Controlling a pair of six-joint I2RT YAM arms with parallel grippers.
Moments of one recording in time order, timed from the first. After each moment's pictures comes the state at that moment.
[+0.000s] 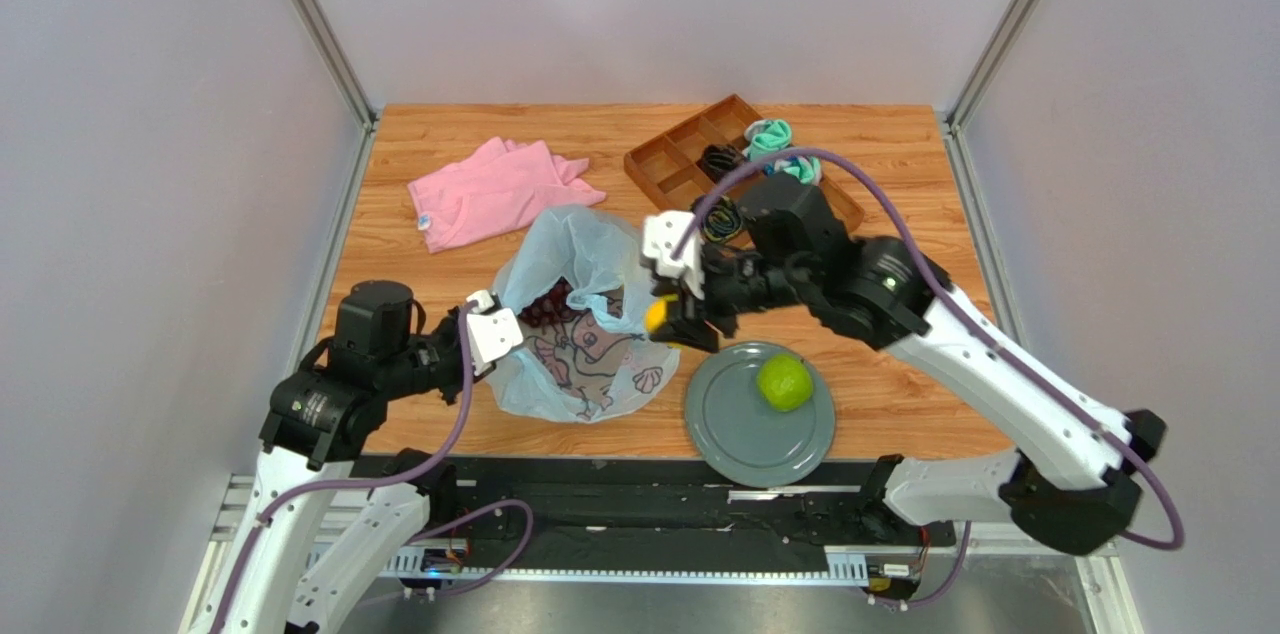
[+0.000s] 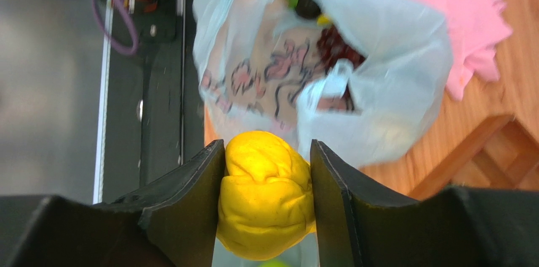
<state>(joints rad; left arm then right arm) -0.32 0.60 0.91 -1.03 0.49 0.72 0.93 1.29 1.55 -0.80 -0.46 -0.40</state>
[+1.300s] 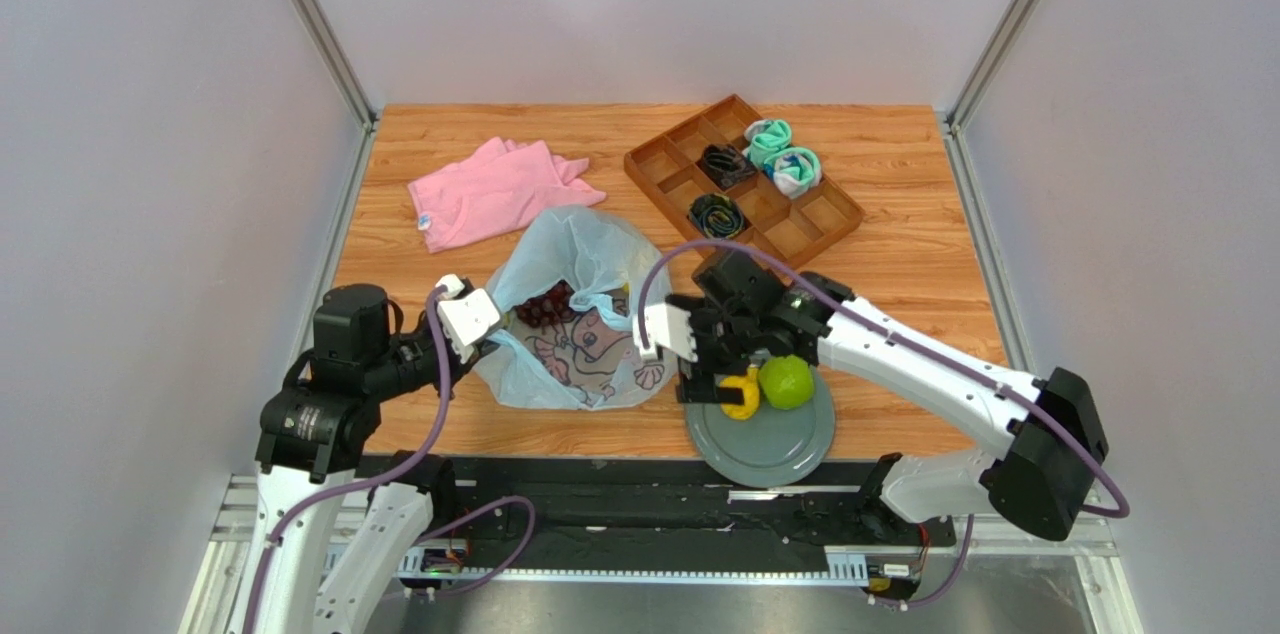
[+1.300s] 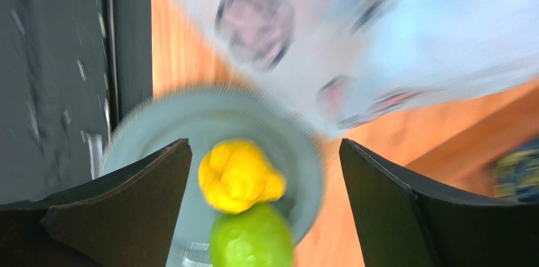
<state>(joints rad) -0.17 0.55 0.91 -0.98 0.59 0.60 0.89 1.32 1.02 -0.80 -0.28 -0.76</state>
